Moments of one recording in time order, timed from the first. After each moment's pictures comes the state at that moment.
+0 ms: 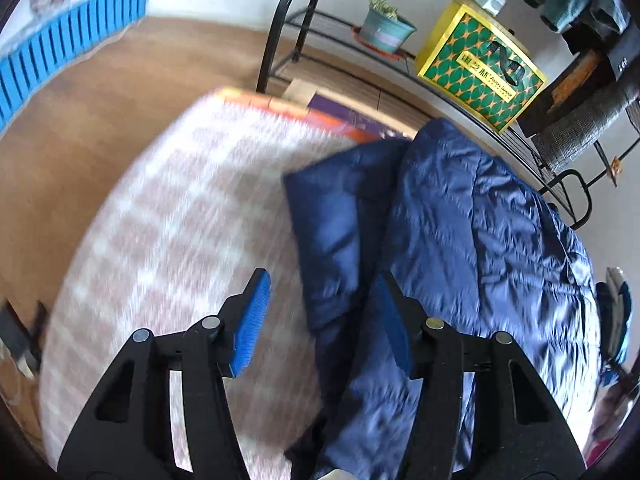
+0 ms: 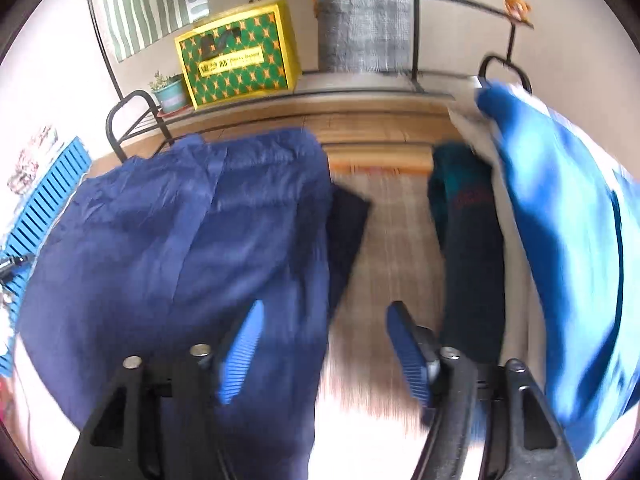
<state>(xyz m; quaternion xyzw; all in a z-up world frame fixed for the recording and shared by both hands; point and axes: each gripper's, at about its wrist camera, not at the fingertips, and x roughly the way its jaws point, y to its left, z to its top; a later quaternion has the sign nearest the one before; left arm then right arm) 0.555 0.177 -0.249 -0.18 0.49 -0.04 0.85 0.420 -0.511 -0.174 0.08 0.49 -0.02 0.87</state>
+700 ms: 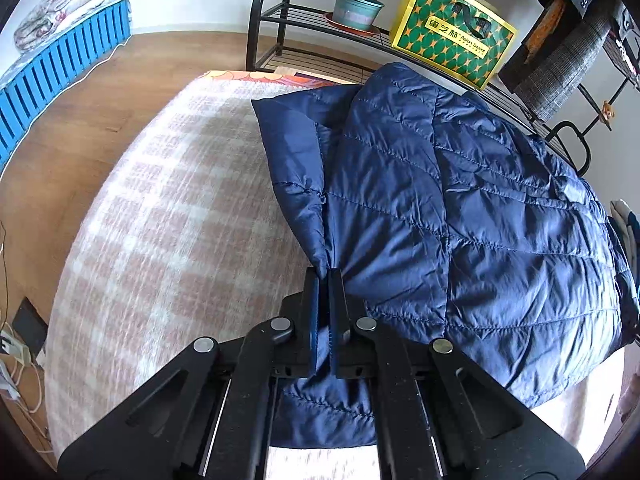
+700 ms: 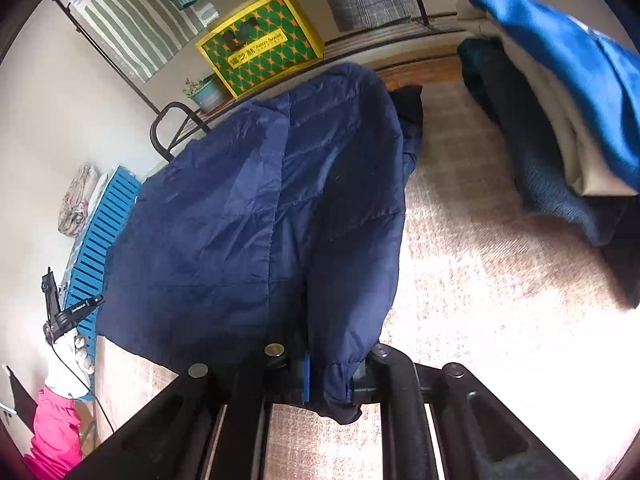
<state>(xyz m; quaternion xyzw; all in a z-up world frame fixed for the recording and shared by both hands) 0.483 0.135 -0.238 -0.10 0.49 -0.05 0.86 0.358 -0.471 -0.170 0.20 0.48 0.03 0.85</state>
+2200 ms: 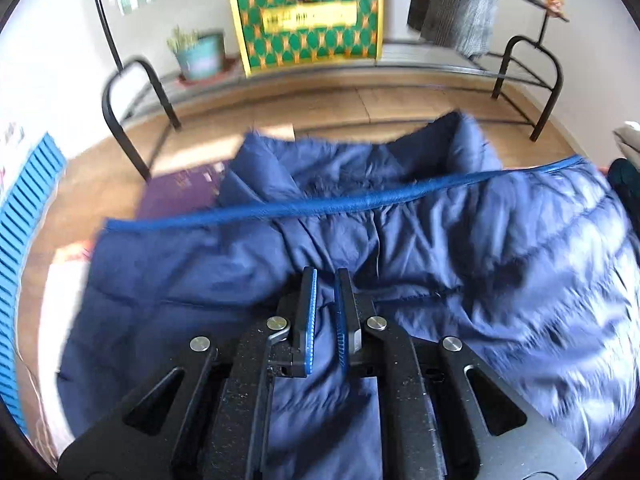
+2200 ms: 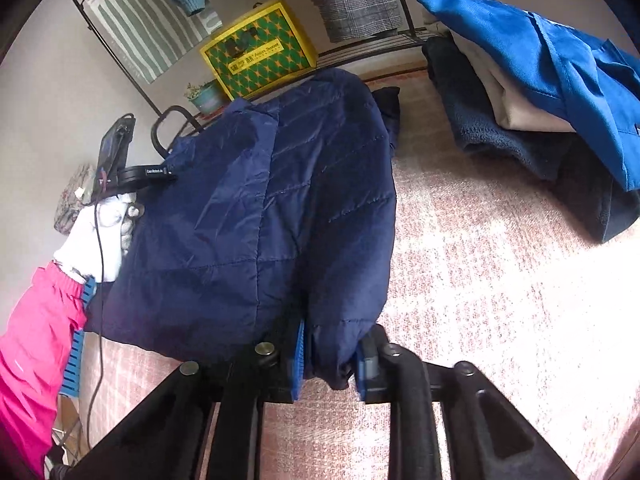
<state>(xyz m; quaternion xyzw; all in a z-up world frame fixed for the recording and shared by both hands) 0.604 -0.159 -0.215 0.10 0.44 -0.11 0.89 0.305 -0.481 -0.186 0.22 0.45 0.03 0.86</state>
